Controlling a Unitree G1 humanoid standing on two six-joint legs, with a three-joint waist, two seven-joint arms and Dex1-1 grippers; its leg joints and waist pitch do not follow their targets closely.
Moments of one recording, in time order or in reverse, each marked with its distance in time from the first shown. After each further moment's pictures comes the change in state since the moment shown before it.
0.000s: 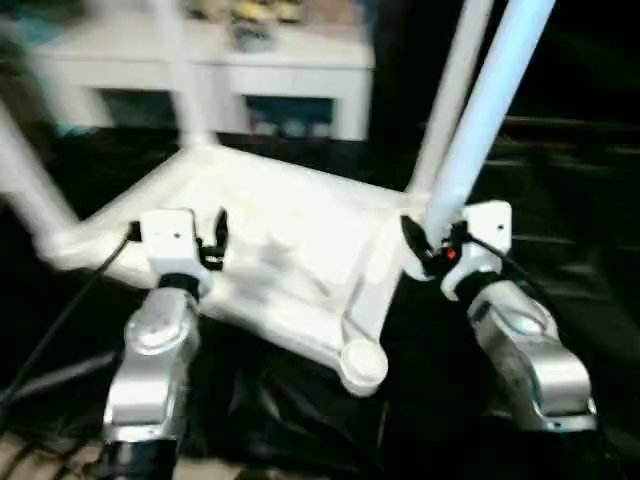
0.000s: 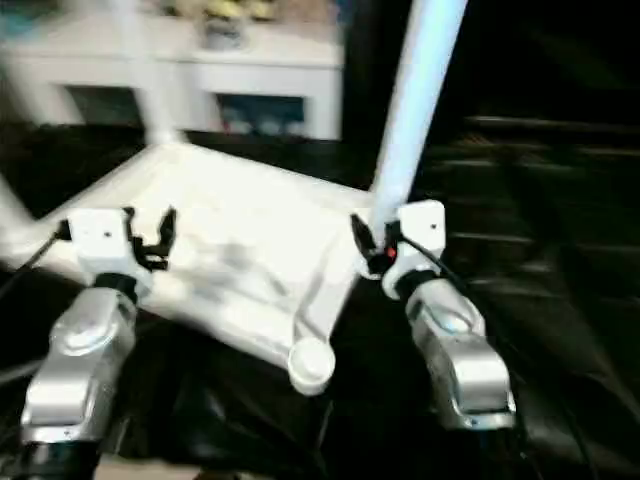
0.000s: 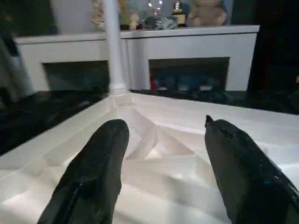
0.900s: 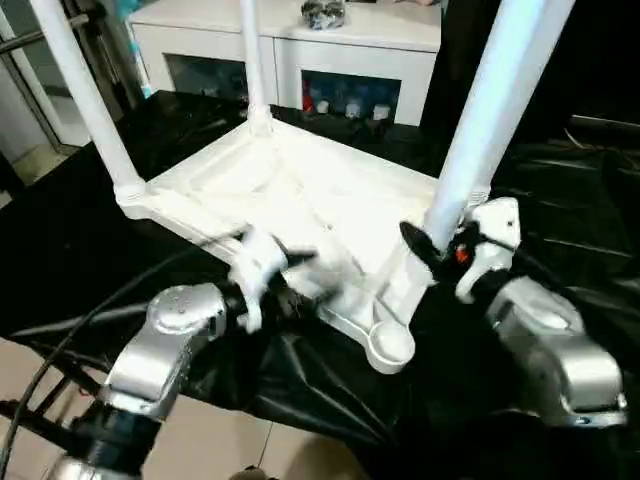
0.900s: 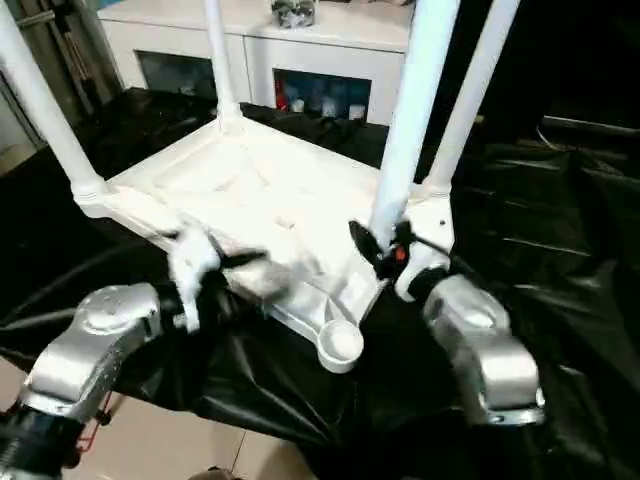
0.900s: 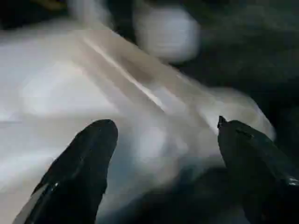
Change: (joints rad) left arm -0.191 0.344 -0.401 0.200 -0.141 -0.019 -0.984; right arm -0.021 -0.193 0.015 -0.019 0.092 0.092 0.288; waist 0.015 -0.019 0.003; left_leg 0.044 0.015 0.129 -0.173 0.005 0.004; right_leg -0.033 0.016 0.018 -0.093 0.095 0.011
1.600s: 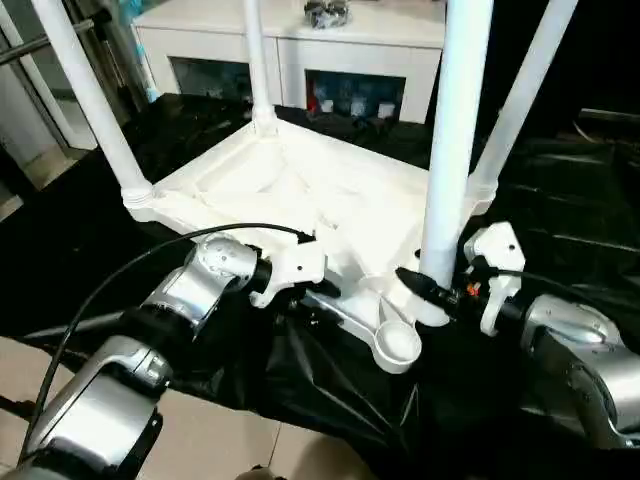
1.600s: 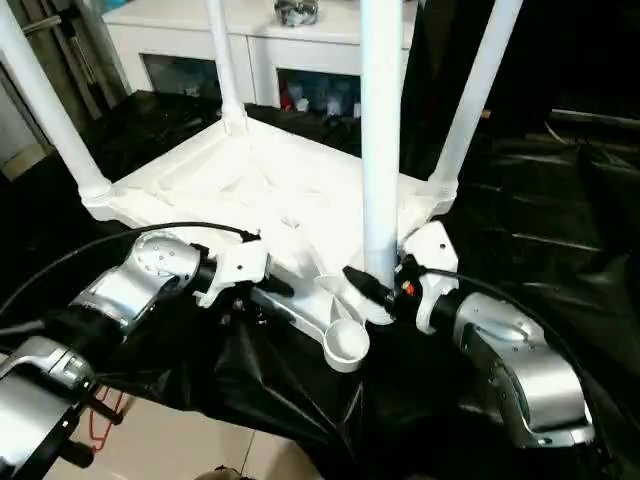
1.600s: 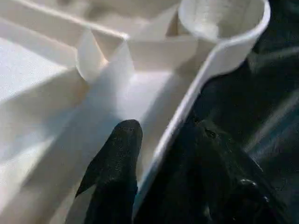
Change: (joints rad) left arm -0.388 -0.092 -0.159 0.673 0.222 -0.393 -0.231; right arm 0.089 -0.111 0.017 -0.091 0.051 0.061 0.136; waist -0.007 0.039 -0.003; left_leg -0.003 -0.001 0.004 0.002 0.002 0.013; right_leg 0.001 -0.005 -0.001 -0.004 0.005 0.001
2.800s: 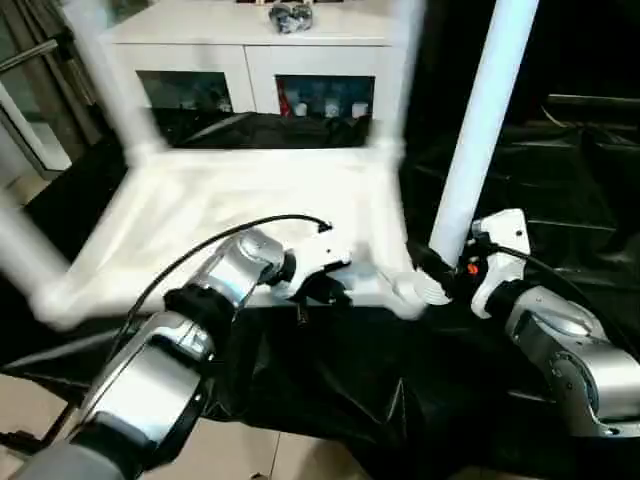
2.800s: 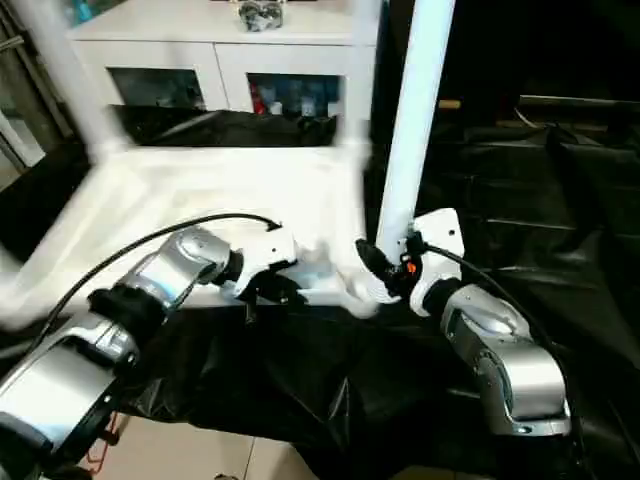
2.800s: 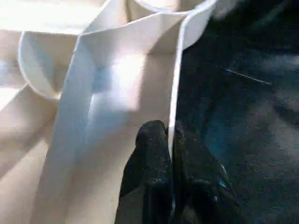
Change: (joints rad) left arm -0.070 -0.130 0.079 0.050 0.079 0.364 0.154; right arm -0.053 0.143 -0.071 0.054 0.000 0.049 -0.231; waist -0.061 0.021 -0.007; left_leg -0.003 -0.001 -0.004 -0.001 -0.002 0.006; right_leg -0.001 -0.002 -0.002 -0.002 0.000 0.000
